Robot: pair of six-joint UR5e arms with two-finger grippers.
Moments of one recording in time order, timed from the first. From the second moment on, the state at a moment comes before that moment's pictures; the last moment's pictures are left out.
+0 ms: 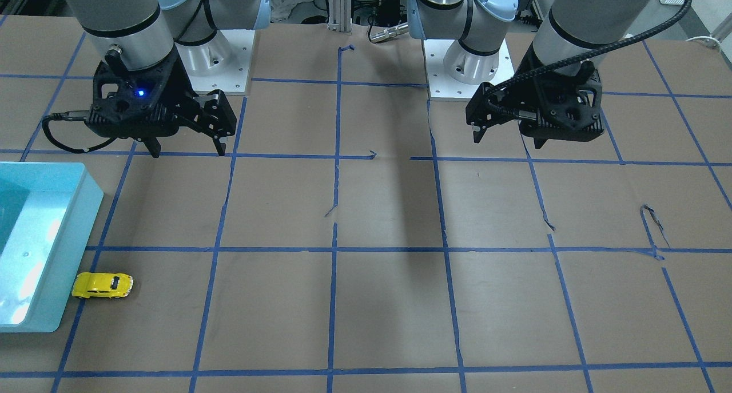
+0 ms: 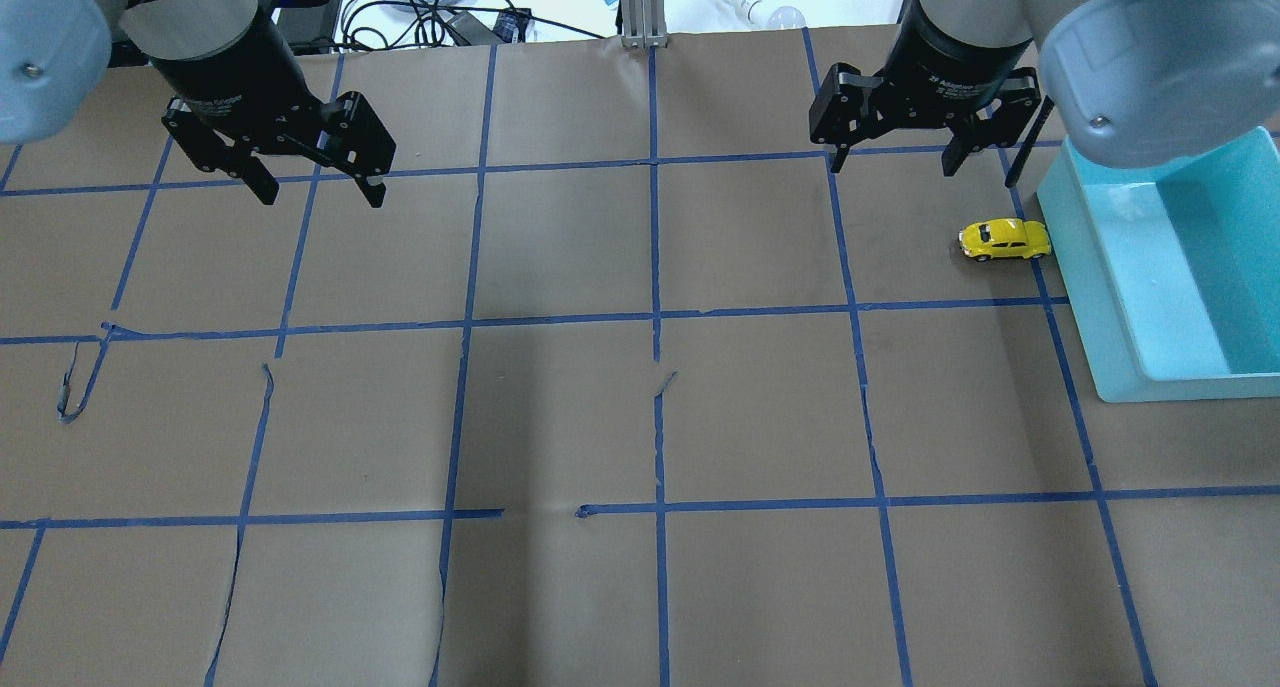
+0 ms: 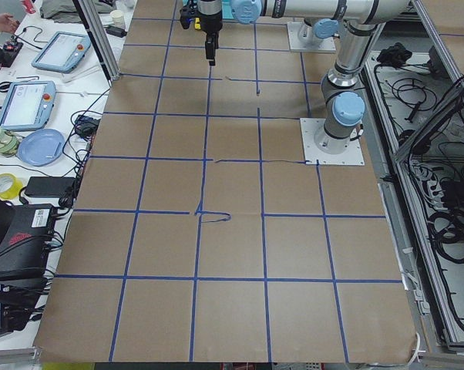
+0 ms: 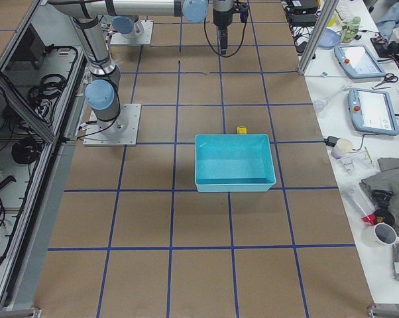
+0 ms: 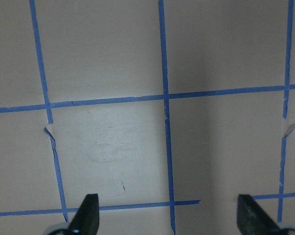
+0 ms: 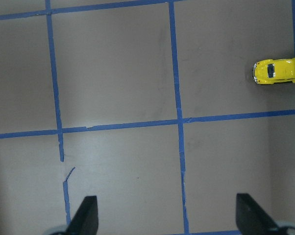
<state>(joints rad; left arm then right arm) -1.54 -1.62 -1.49 -1.65 1.57 0.10 1.63 -1.52 1.57 -1.71 -1.56 -0.05</state>
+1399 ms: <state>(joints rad) -1.54 -1.59 -1.50 -1.71 1.57 0.10 1.60 -1.48 1.57 -1.71 -1.56 -1.01</state>
